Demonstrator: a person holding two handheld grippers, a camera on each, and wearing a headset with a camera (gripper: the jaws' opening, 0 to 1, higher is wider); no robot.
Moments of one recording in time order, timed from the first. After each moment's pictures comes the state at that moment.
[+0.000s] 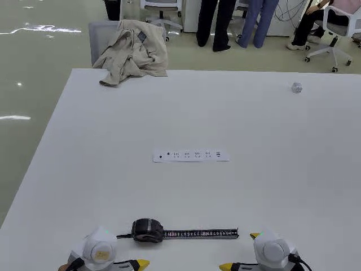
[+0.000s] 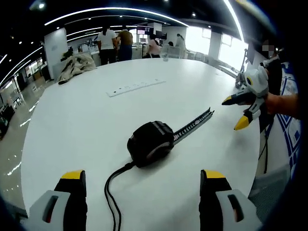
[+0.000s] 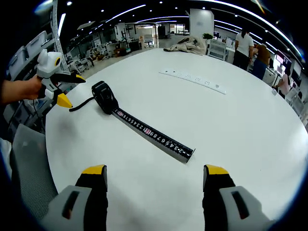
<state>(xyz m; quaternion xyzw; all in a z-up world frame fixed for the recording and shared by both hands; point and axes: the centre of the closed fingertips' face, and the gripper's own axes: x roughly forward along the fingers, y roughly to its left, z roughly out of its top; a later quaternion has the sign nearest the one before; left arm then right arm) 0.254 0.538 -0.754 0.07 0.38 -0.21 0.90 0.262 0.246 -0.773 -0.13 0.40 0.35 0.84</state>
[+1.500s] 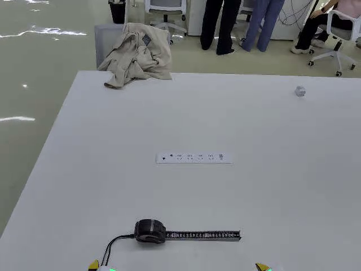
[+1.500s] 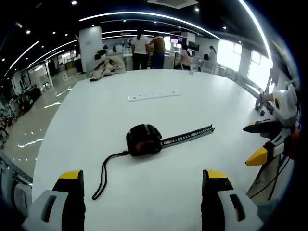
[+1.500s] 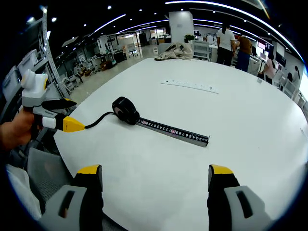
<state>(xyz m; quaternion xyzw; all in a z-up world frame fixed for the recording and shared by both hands) 0.188 0.517 -0.701 0.03 0.36 -0.07 0.93 0.182 0.279 -0.712 -0.06 0.39 0.29 0.87</state>
